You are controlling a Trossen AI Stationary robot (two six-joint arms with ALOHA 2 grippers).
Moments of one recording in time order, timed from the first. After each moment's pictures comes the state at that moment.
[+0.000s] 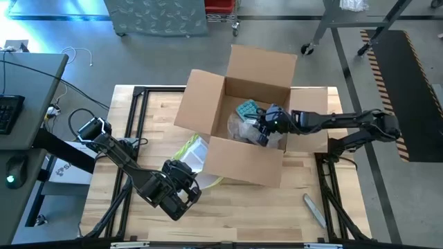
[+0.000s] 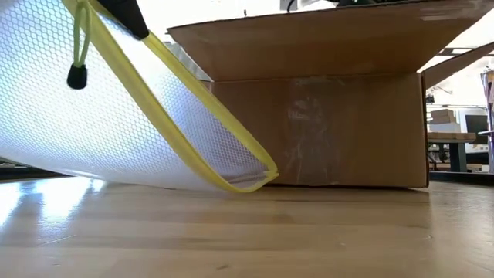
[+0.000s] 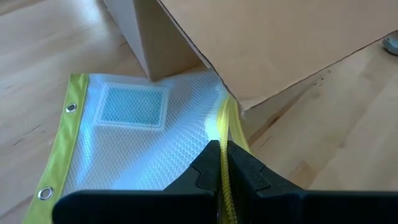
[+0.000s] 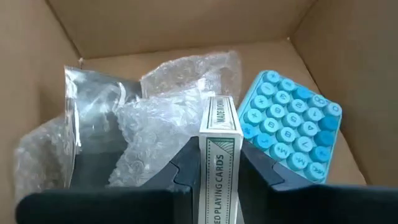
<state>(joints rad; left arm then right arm) -0.69 1.66 1.32 -1.01 -0.82 -1.48 -0.22 1.27 0.75 -0.25 0.21 0.06</state>
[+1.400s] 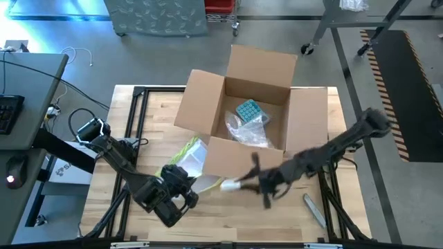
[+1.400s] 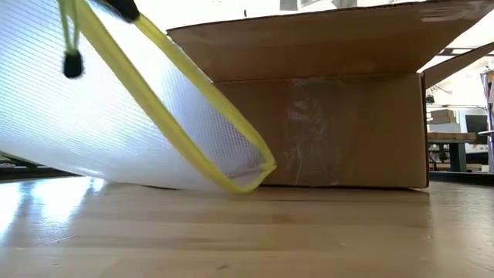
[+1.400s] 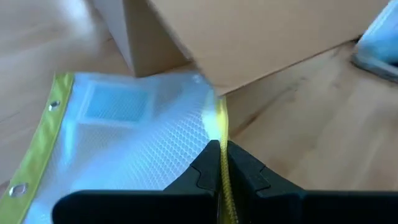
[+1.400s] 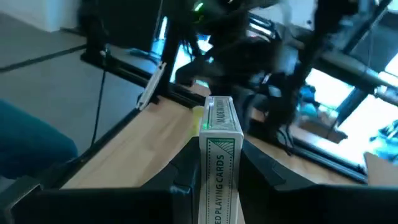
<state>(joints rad) -0.77 1.66 1.32 -0.98 -0.88 -1.56 0.51 1.46 0.99 0.27 0.30 -0.28</state>
